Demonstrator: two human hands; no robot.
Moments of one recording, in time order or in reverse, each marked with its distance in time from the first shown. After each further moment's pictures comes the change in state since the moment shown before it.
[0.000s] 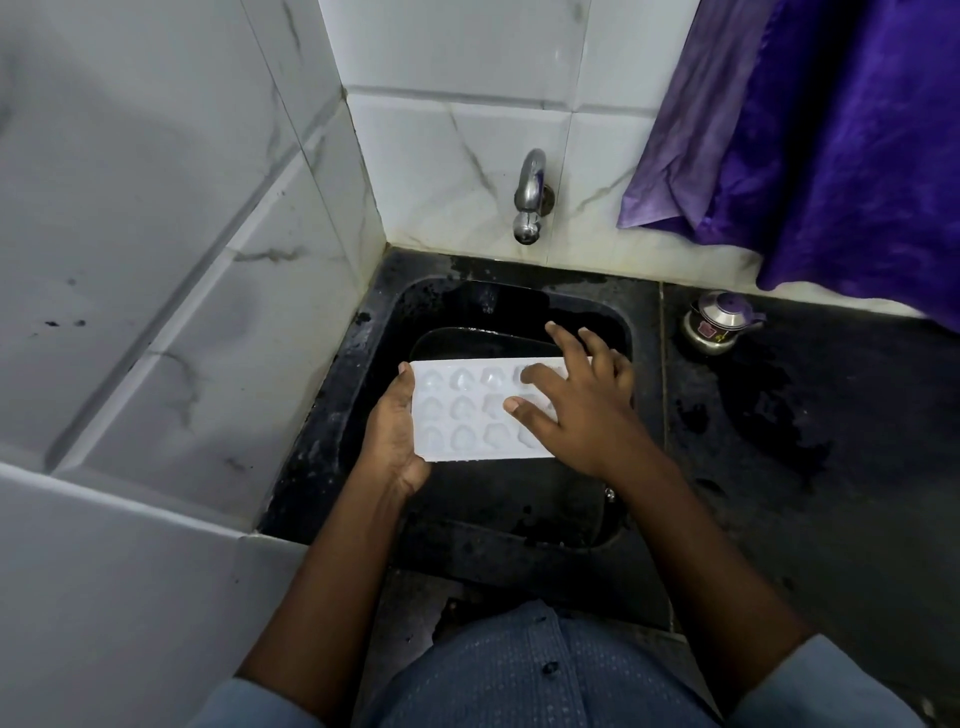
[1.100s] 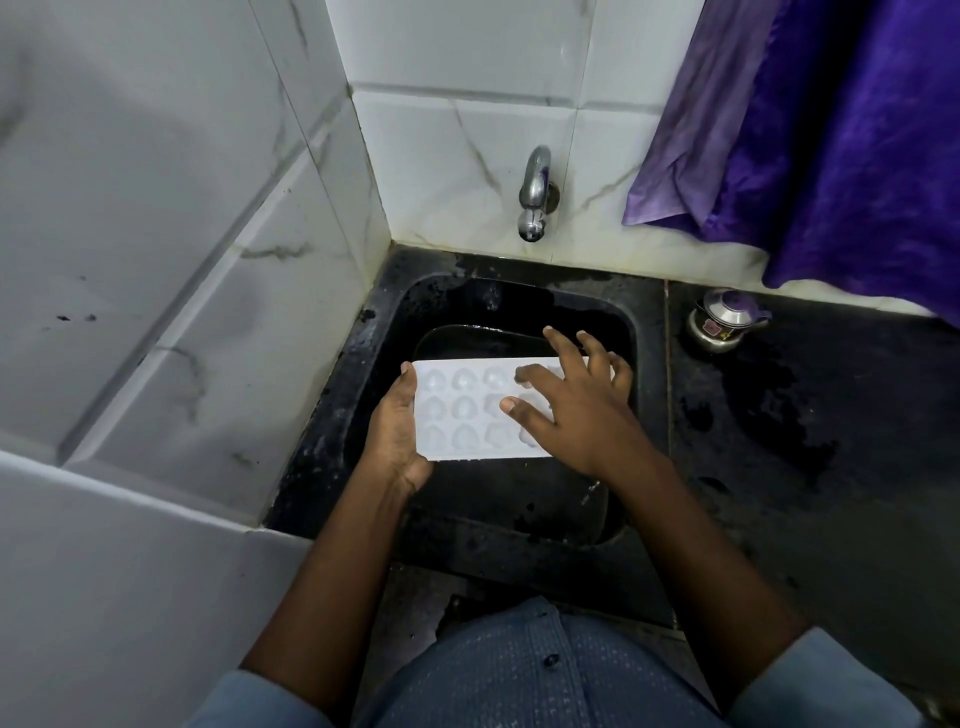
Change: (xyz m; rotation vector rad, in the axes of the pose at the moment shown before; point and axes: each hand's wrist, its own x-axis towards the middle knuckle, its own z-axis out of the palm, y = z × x) left_hand 0.005 -0.004 -0.010 0.017 -0.022 0.012; right_hand 0.000 -0.010 0.001 0.016 -0.050 0.027
